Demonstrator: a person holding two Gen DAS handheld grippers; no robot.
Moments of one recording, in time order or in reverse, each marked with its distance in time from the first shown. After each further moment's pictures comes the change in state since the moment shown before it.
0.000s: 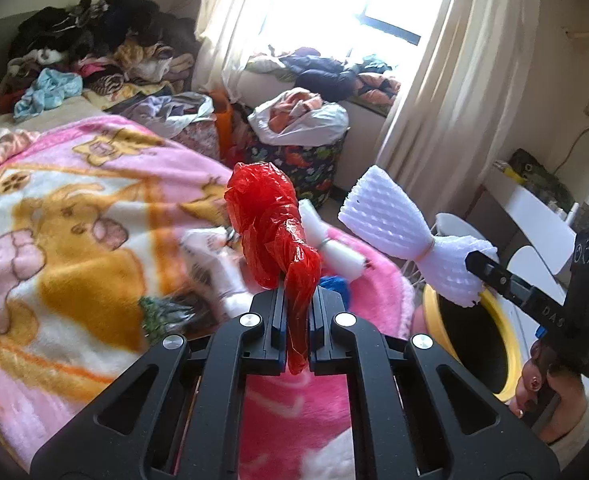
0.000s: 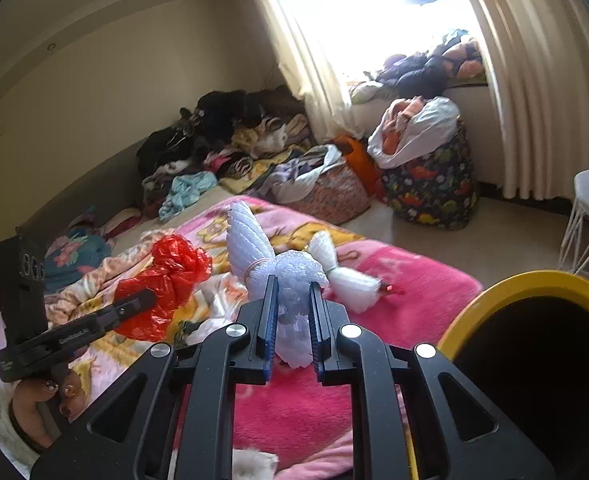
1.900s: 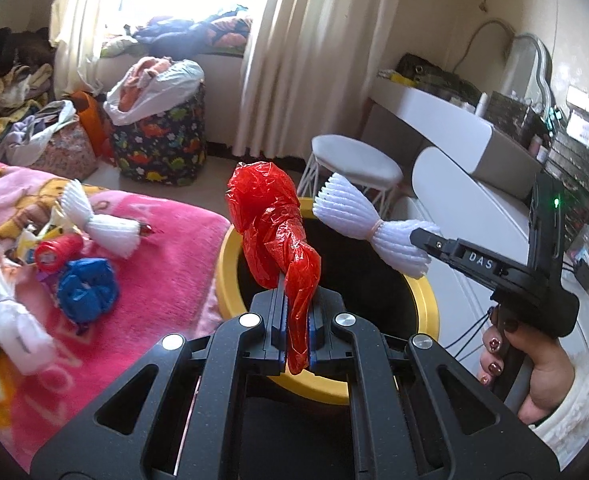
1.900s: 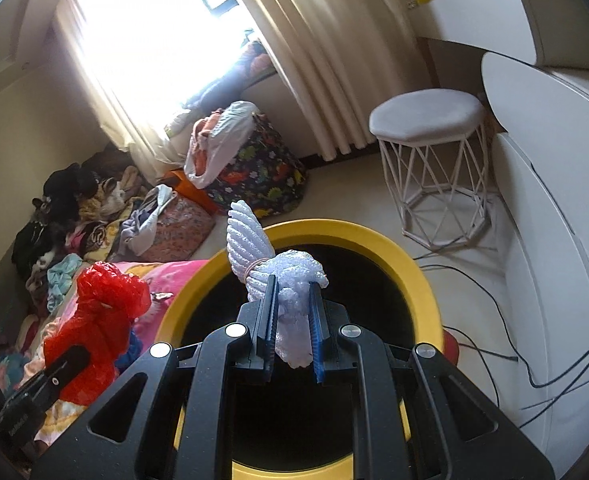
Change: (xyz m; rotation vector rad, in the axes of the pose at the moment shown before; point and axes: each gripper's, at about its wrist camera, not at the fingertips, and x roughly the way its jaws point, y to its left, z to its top) left arm 0.076 -0.187 -0.057 0.306 0.194 -0.304; right arm -0.120 -0.148 -0.060 0.439 -0.047 -0.491
